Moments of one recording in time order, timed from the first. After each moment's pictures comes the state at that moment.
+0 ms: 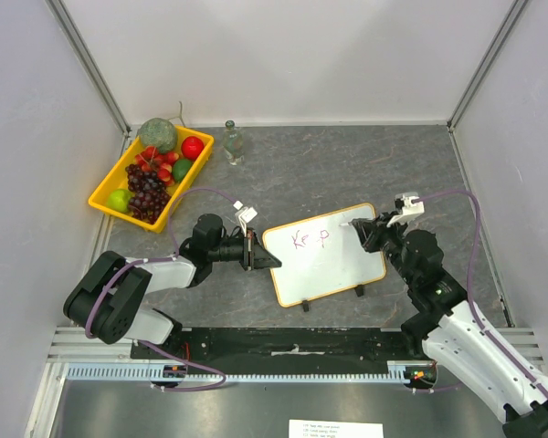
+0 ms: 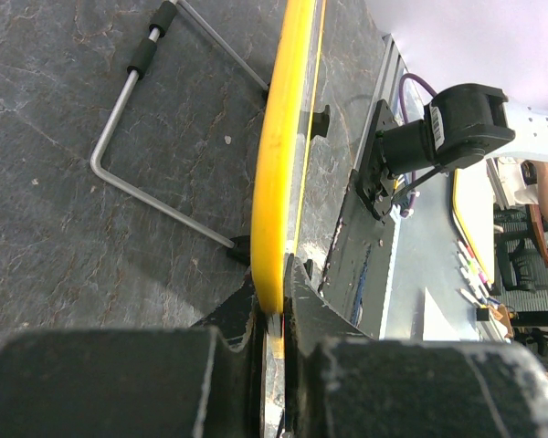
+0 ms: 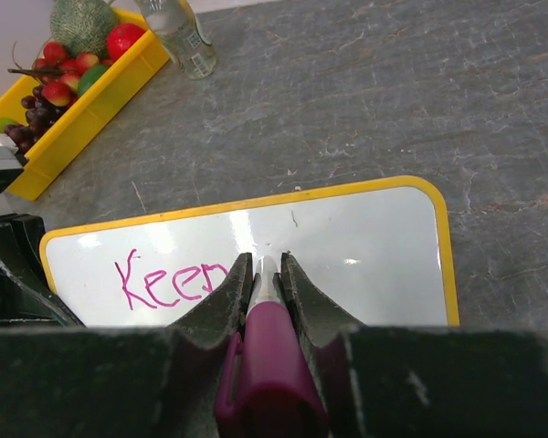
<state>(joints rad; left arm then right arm) -0.51 1.42 0.38 0.64 0.85 -0.57 0.52 0.58 0.43 0.00 0.10 0.39</state>
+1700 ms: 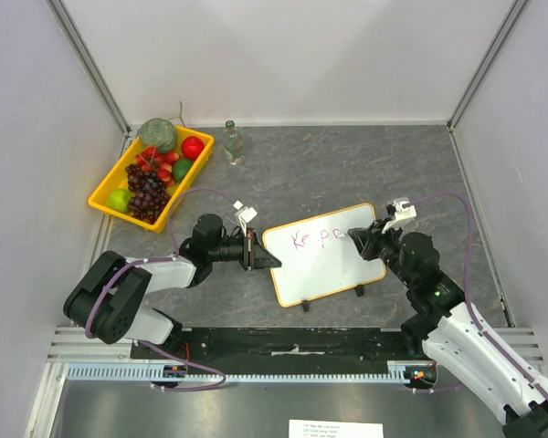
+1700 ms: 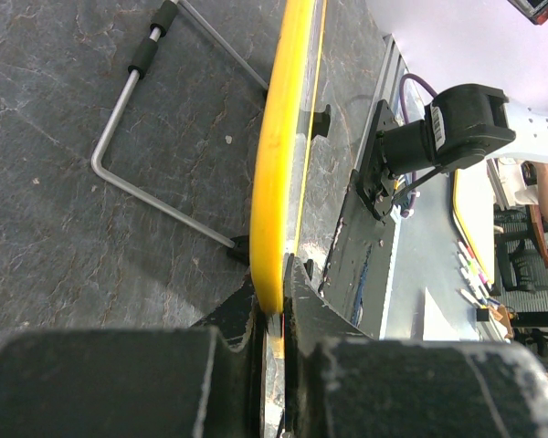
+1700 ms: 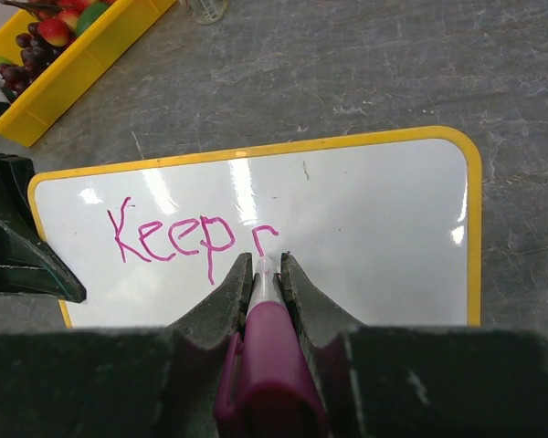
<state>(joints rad) -0.51 1.42 0.38 0.64 0.85 -0.57 0.51 0.58 0.40 -0.05 0.02 0.36</state>
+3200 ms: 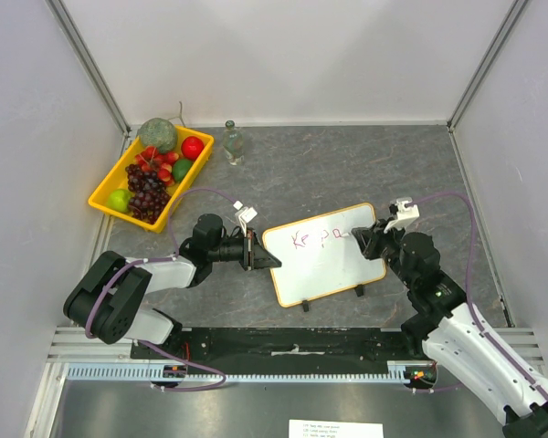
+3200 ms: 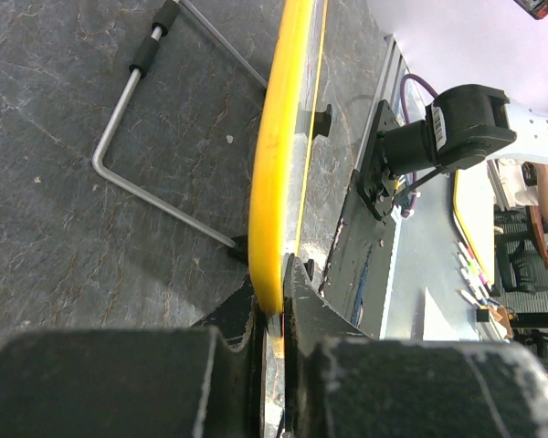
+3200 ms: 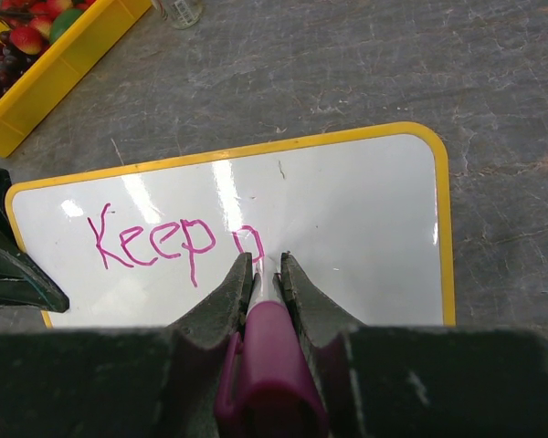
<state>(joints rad) -0.51 1.42 0.38 0.63 0.84 -0.57 0.51 0.57 0.41 -0.08 0.08 0.36</state>
